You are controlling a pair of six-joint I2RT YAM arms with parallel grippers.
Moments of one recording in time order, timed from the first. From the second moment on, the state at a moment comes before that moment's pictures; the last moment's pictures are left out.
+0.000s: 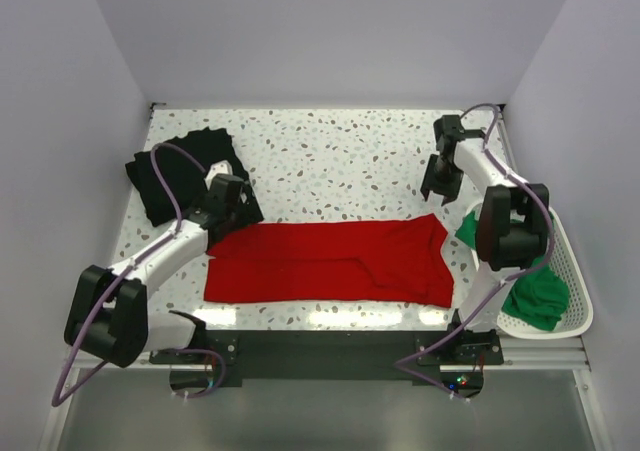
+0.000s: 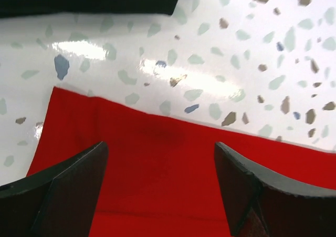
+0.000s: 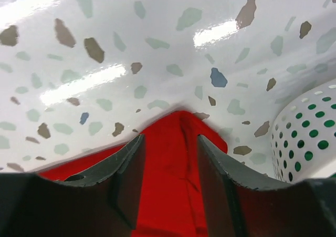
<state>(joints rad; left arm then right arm) -0.34 1.31 0.71 -0.29 -0.26 -0.62 0.06 1.91 1.48 -0.93 0.16 0.41</state>
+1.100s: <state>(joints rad) -0.35 1.36 0.61 -0.16 -0.09 -0.60 0.75 1.41 0.92 -0.83 0.04 0.65</state>
